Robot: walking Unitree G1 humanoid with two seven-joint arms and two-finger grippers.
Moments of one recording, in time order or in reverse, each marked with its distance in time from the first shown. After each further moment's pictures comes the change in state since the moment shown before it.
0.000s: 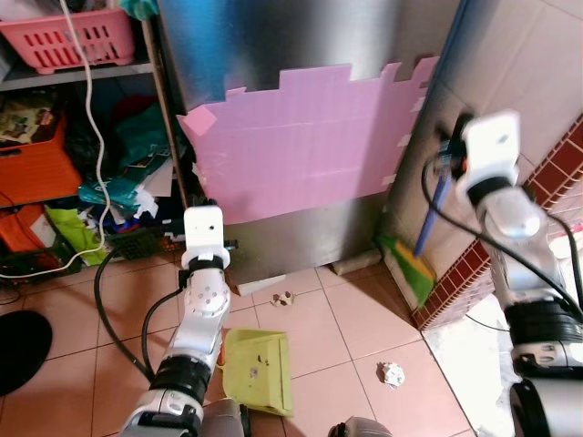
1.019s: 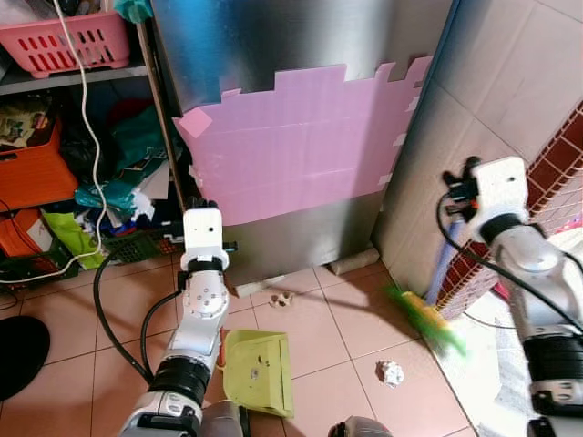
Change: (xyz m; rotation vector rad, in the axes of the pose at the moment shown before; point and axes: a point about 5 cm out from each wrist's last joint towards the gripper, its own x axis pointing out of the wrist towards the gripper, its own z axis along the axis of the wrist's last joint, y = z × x) left arm 0.000 0.000 0.000 0.001 0.000 -0.014; right arm -0.032 -0.010 -0.034 0.033 0.163 -0.006
